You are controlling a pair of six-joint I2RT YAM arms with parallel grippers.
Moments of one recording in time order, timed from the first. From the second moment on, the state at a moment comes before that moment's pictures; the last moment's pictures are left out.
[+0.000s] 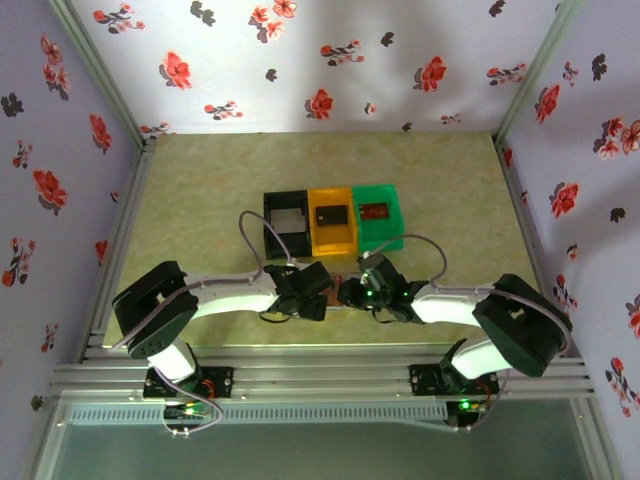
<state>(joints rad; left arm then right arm) -1.10 1.65 0.88 -0.56 -0.18 -0.87 0.81 1.41 0.41 0.20 -0.22 0.93</state>
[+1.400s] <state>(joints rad) -1.10 1.66 0.89 -0.58 -0.19 -0.88 0.81 1.37 0.35 0.31 -0.25 0.93</state>
